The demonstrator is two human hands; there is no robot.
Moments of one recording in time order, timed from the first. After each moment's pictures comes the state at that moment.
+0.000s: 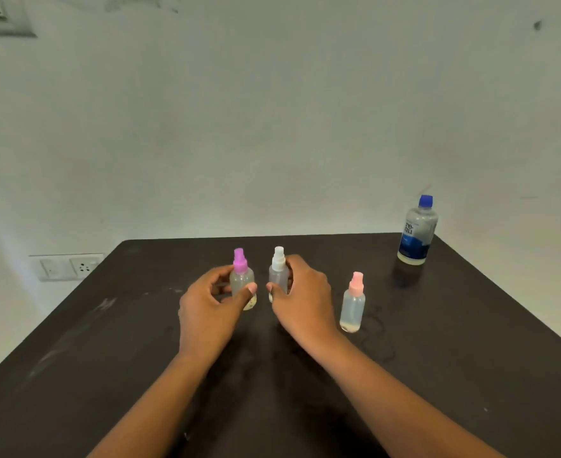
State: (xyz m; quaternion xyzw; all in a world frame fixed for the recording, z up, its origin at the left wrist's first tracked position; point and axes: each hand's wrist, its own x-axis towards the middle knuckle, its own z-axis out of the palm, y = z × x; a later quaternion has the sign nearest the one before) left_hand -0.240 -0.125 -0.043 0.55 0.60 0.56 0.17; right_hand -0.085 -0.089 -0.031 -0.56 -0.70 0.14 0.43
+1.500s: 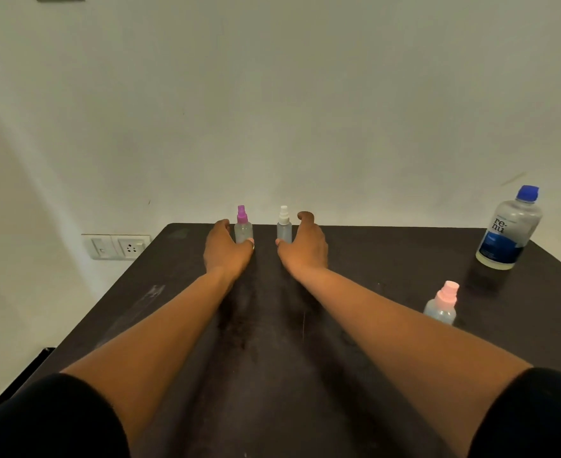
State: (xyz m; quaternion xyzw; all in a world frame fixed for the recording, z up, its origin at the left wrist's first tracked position) left_hand -0.343 0.008 -0.037 0.44 0.73 0.48 0.18; right_hand -0.197 0.042 -0.036 -0.59 -0.67 0.24 0.39
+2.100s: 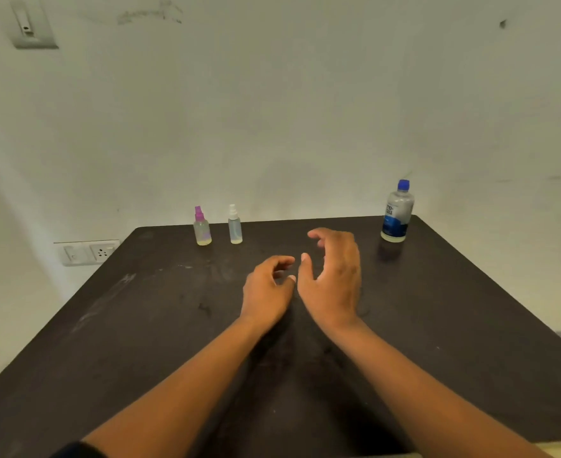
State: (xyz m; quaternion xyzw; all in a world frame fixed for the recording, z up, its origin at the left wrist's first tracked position) left_hand -0.164 -0.147 -0.039 0.61 0.58 0.47 0.26; right_hand -0.036 -0.150 -0.023 -0.48 -0.64 -0.03 0.60
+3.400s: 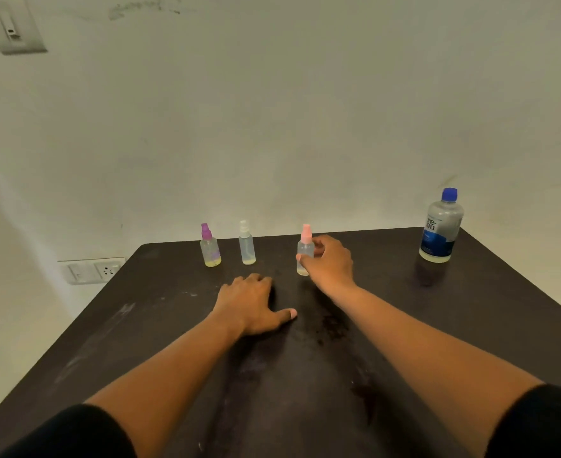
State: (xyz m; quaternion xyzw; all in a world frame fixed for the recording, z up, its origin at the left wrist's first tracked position) left_hand -0.235 -0.049 -0.033 0.72 0.69 -0.03 0.02; right_hand -0.063 0.027 -0.041 -0.59 -0.63 0.26 0.43
